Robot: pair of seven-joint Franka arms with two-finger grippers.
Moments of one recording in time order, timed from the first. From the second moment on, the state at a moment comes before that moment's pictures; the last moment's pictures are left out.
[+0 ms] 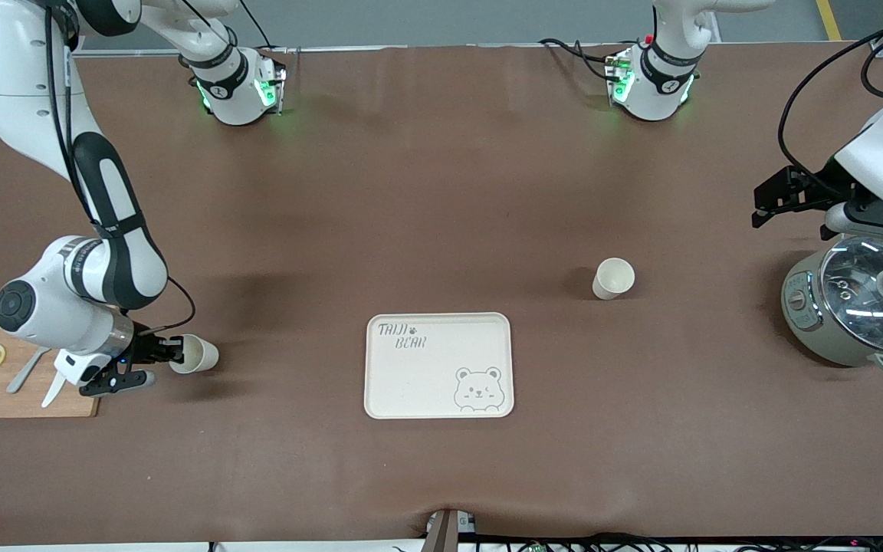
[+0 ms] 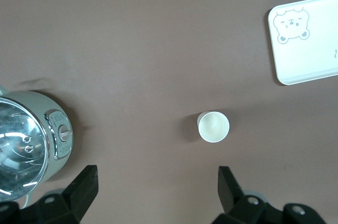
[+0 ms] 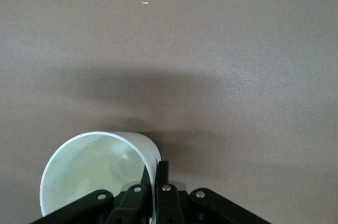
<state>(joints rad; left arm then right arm) -0.09 0.00 0.00 -1.66 -0.05 1.72 0.11 -0.01 0.63 -0.07 -1.73 0.23 2.37 -0.40</state>
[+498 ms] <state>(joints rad) -0.10 0.00 -0.06 -1.66 -0.05 1.73 0.14 -0.01 0.63 -0.07 -1.70 0.23 2.38 -0.40</state>
